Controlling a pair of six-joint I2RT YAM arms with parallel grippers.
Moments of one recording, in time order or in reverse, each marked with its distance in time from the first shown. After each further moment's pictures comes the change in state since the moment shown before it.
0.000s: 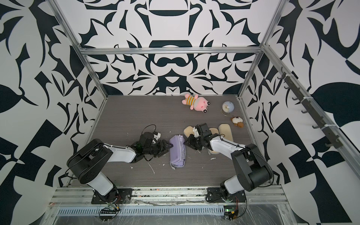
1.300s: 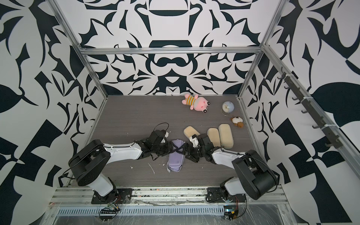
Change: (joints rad) left arm -0.143 -0.004 0.198 -0.380 -0.154 0.212; right arm 0.066 -0.061 -0.289 0.402 -0.206 0.131
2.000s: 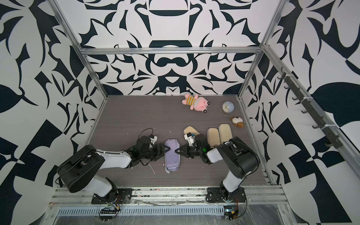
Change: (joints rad) left arm 0.158 -0.174 -0.351 0.348 0.086 -0.203; right arm 0.016 0.249 -0.022 0.467 -0.092 0.021
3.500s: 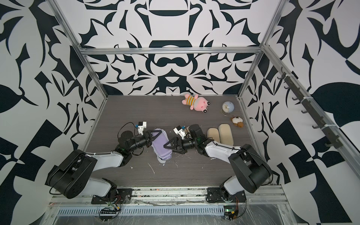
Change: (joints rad) left arm 0.195 -0.042 -0.010 0.486 0.157 -0.162; right arm 0.102 -0.175 0.238 -0.311 -0.189 0.035
